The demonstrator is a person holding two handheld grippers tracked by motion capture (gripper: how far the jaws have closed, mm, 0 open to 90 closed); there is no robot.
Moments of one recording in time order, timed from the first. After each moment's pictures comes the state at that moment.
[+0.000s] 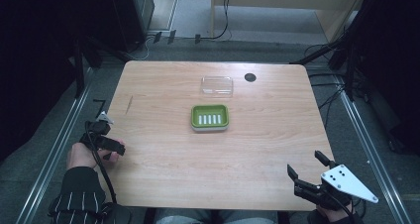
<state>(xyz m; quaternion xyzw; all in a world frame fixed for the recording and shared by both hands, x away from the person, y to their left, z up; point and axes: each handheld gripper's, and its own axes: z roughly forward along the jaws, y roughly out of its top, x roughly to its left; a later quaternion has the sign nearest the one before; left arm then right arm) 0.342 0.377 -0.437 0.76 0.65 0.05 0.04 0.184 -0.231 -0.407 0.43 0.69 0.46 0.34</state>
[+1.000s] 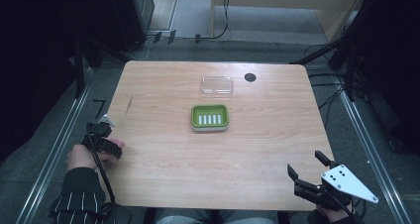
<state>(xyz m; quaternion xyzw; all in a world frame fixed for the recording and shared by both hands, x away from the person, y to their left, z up) 0.340 0.375 -0.445 0.76 0.64 0.05 0.02 0.183 -0.231 -0.406 0.43 0.69 0.46 0.34</state>
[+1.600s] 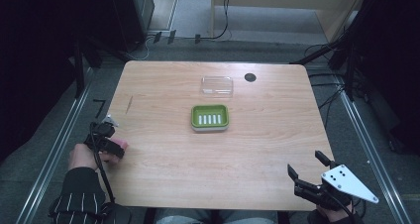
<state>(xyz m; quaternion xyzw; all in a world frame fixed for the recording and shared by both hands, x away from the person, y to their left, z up) 0.339 0.365 -0.441 0.79 0.62 0.05 0.03 0.183 -0.231 -0.406 0.43 0.69 0.46 0.34</state>
